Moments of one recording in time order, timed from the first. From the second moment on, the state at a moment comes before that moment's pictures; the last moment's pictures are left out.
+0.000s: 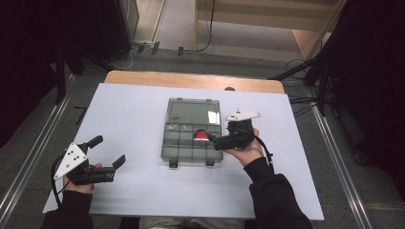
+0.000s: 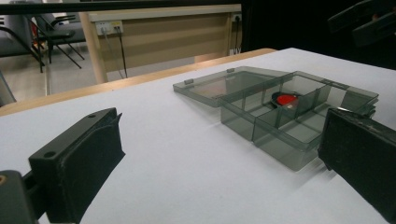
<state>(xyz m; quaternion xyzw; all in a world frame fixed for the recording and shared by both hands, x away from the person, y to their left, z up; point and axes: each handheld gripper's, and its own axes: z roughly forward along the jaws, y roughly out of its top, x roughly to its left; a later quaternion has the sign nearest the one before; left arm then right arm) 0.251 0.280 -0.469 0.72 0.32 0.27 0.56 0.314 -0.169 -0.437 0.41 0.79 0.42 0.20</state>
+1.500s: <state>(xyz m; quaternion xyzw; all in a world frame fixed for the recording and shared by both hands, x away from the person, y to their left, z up) 0.252 0.278 -0.468 0.72 0.31 0.26 0.56 0.229 -0.253 -0.475 0.46 0.70 0.48 0.26</state>
